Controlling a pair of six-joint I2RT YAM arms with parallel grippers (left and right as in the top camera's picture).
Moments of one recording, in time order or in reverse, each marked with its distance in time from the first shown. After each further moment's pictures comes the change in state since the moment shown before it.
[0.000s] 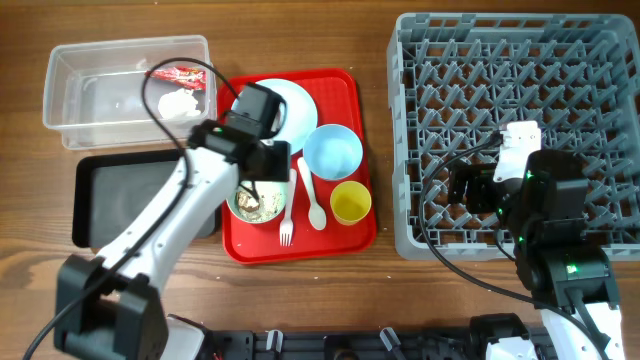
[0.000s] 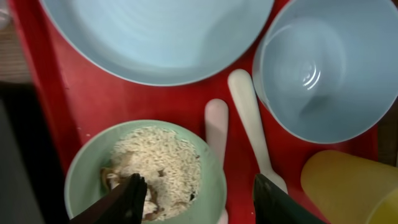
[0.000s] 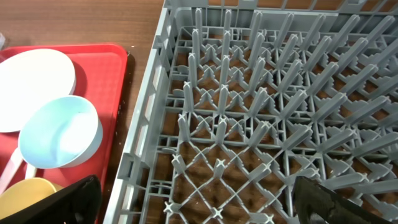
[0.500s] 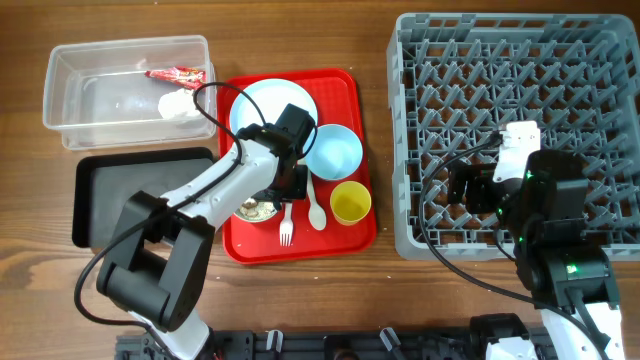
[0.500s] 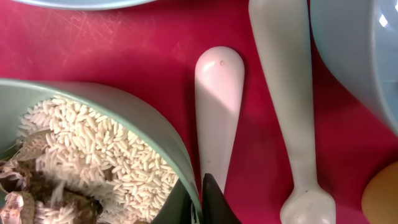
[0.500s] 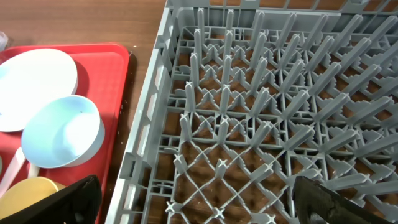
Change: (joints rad) left arm -0.087 0.236 -0.026 0.008 -0.005 -0.080; right arm 0.000 0.000 0.000 0.000 -0.007 0.000
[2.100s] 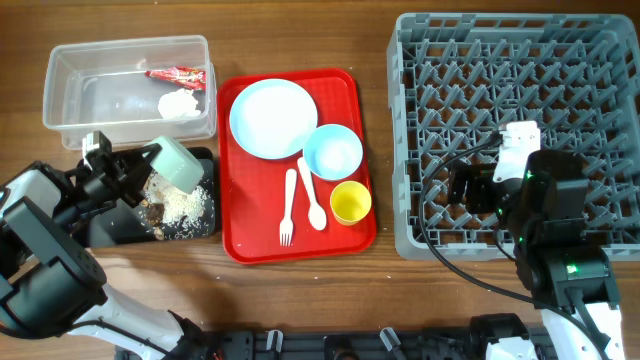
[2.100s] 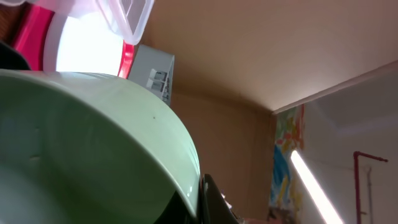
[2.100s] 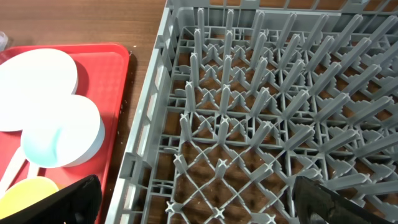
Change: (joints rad) left arm 1.188 0.069 -0.075 -0.330 1.549 0.583; right arm 0.000 0.000 0.000 -0.001 0.000 0.000
